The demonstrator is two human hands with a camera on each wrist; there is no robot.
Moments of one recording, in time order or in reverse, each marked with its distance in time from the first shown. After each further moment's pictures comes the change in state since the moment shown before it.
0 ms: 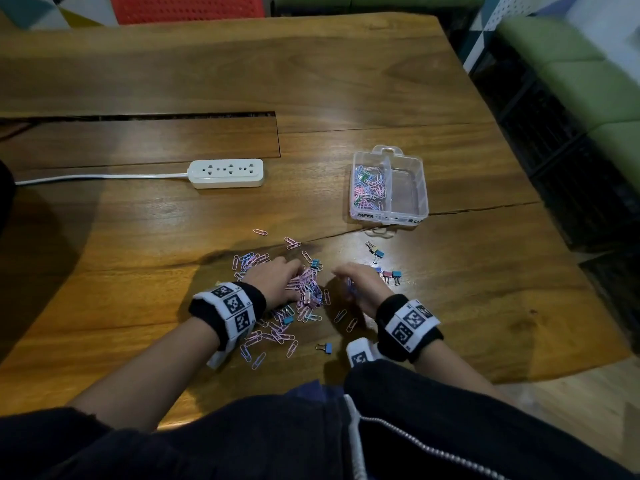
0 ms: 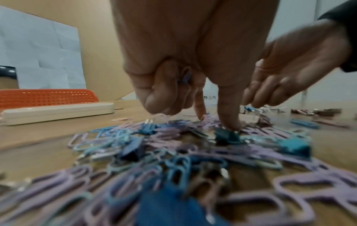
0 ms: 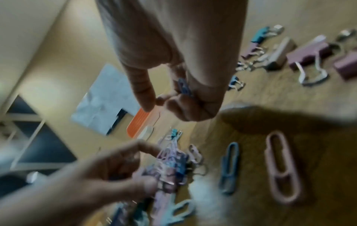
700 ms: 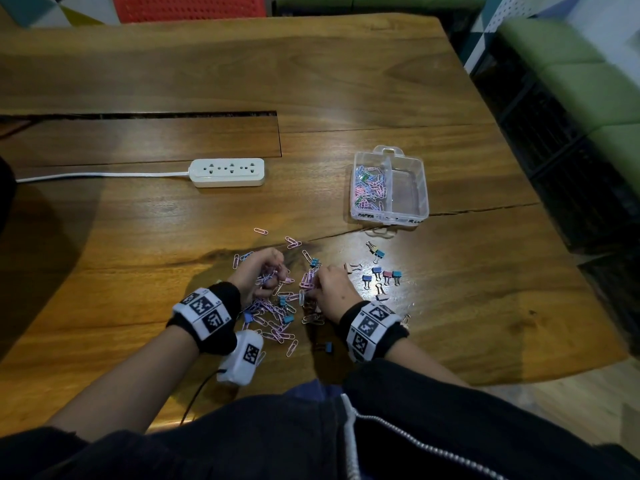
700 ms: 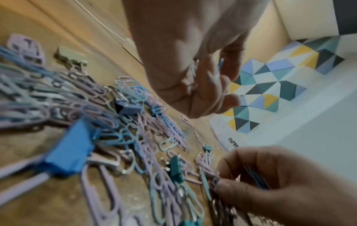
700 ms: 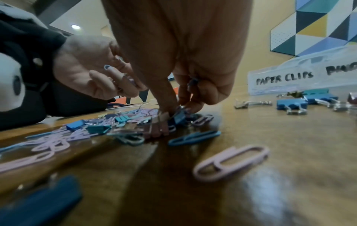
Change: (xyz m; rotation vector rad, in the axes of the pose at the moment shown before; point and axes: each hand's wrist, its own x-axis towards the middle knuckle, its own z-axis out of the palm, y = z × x) left_hand -0.013 -0.018 -0.010 -1.611 -0.016 -0.186; right_hand 0.011 0.011 0.039 -1.167 0.092 -0.246
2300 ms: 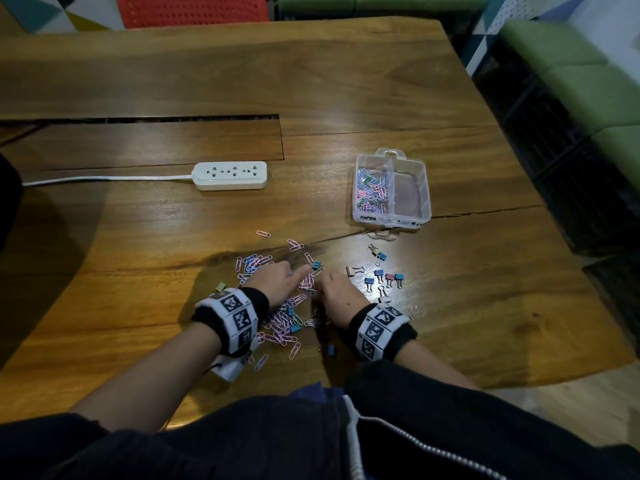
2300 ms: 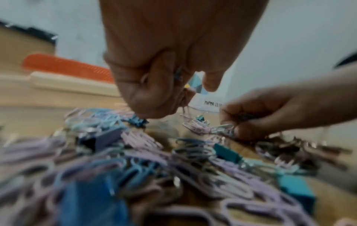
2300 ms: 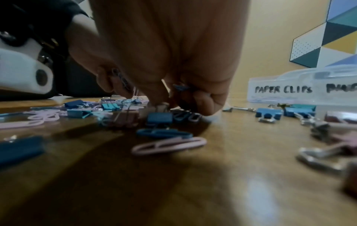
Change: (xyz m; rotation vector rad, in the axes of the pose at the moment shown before) left_hand 0.015 -0.014 0.020 1.211 0.193 0.048; right_hand 0.001 0.014 0.006 -0.069 -0.018 -0.135
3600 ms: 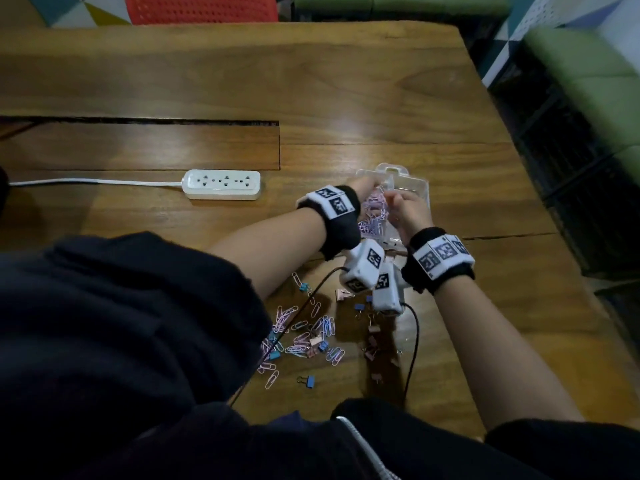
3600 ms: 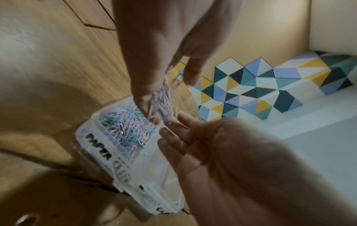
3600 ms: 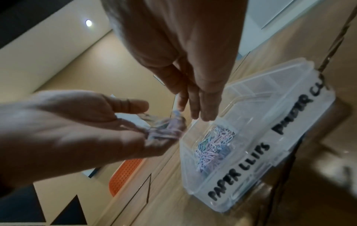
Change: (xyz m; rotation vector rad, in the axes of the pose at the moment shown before) left_hand 0.099 0.179 -0.074 -1.208 -0.210 -0.164; right_hand 0.087 0.079 -0.150 1.106 0.440 0.355
